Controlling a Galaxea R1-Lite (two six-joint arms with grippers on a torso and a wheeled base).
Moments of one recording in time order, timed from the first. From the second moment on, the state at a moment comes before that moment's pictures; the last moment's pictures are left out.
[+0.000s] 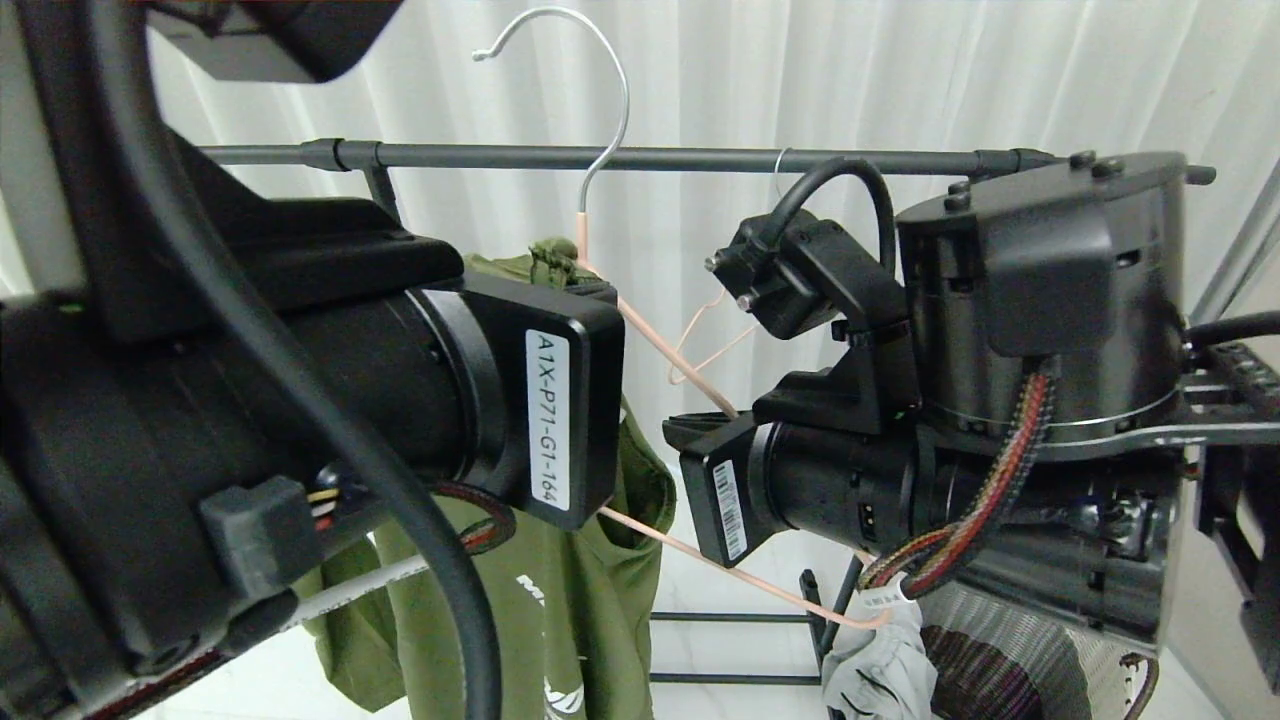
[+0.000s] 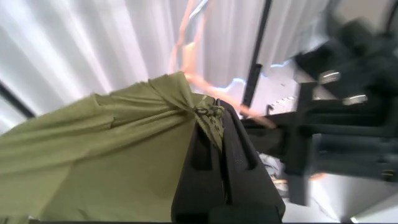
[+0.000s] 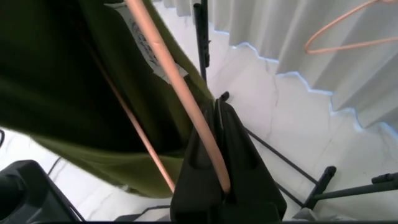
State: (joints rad) left arm -1.18 1.39 -1.23 0.06 0.69 -0.06; right arm 1.15 1.67 -1.24 -0.11 -0.29 0.19
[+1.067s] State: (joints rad) left arm -1.12 1.31 -1.06 0.05 0.64 0.06; right arm 1.11 1.56 -1.23 -0.11 -0.31 0.12
